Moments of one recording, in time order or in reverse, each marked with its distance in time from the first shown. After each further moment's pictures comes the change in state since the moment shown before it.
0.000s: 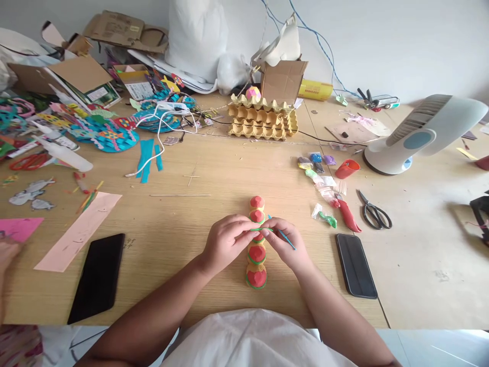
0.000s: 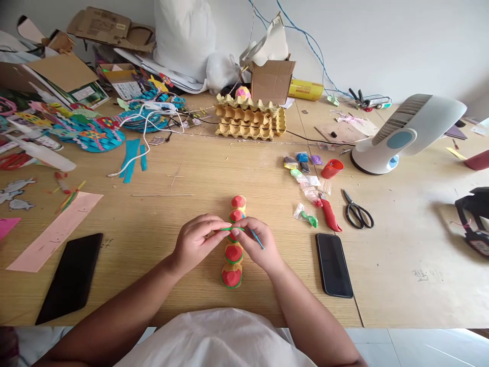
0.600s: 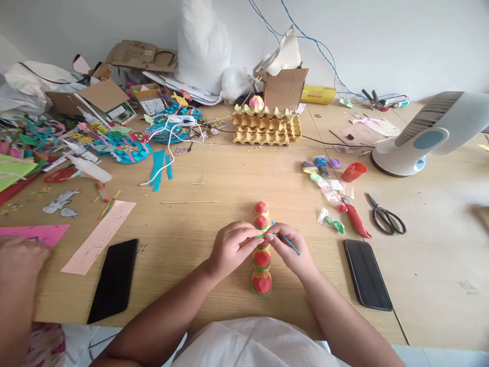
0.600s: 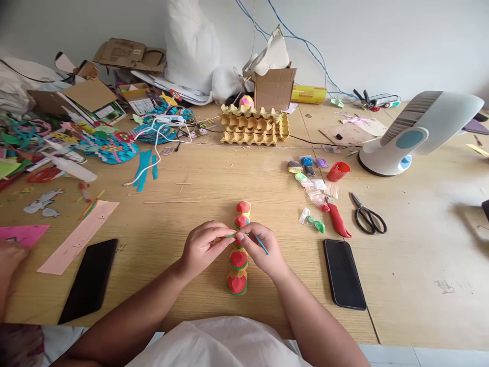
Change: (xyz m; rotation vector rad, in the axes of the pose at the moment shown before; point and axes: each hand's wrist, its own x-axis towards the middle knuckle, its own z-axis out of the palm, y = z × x) left_hand -0.003 -0.003 0.001 -0.013 -0.010 -0.009; right_hand 0.003 0.007 -0.002 -0.040 -0.014 -0.040
